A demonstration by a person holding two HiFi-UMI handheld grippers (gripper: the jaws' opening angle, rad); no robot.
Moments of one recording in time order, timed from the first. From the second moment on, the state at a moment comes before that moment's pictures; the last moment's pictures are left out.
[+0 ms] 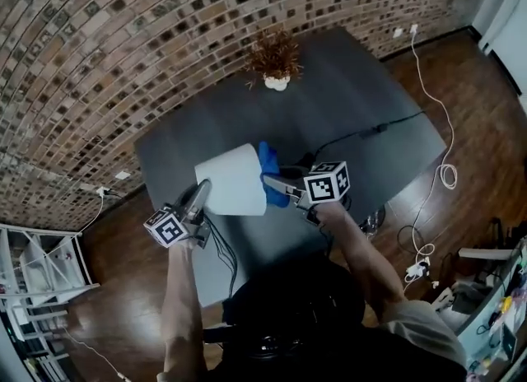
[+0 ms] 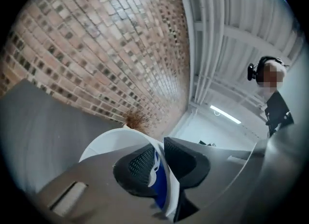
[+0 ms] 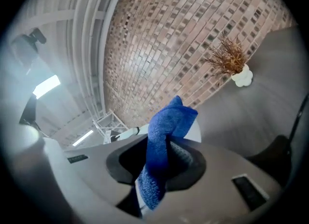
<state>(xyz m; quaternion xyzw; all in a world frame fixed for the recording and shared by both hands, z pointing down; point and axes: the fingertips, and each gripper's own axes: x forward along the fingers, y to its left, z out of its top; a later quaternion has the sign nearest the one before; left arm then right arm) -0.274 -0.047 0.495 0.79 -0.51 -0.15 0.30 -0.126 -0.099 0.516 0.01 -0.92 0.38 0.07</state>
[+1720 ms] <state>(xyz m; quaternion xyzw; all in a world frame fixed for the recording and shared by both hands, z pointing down) -0.327 -0.060 0.536 0.74 -0.56 -0.15 0.34 -0.155 -0.143 0.646 0.18 -0.90 0.34 0.22</state>
